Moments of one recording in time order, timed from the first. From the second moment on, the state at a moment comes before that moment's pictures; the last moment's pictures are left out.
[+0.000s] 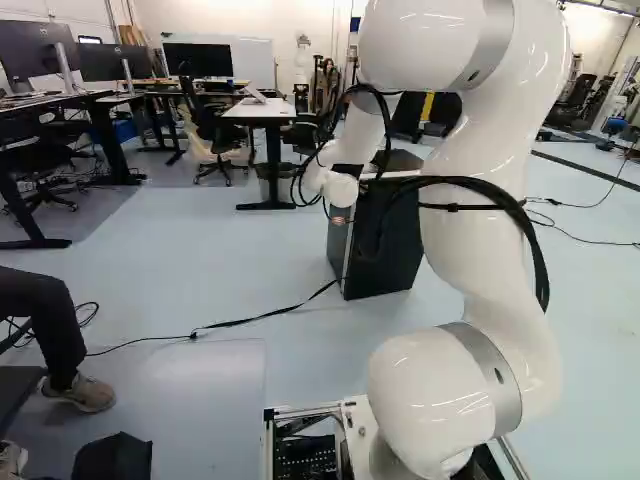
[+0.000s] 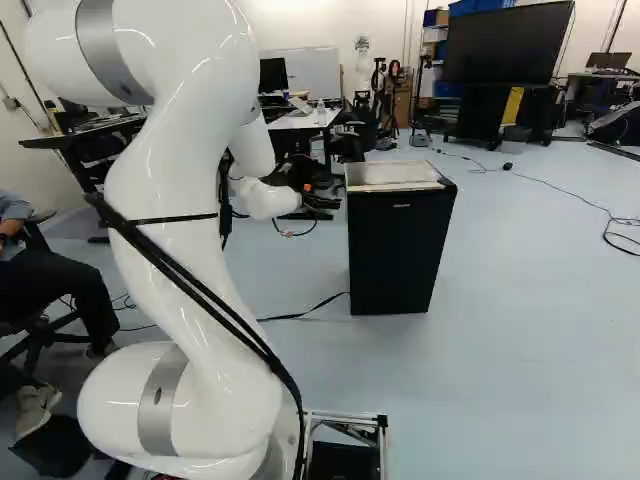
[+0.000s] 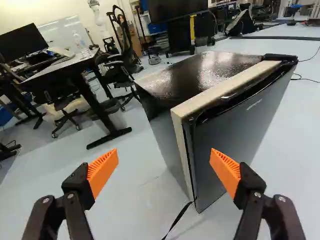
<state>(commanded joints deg) 5.3 -25.9 -49.9 32.8 50.0 0.0</state>
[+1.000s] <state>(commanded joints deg) 4.1 -34.2 -61.1 50.2 48.8 0.0</state>
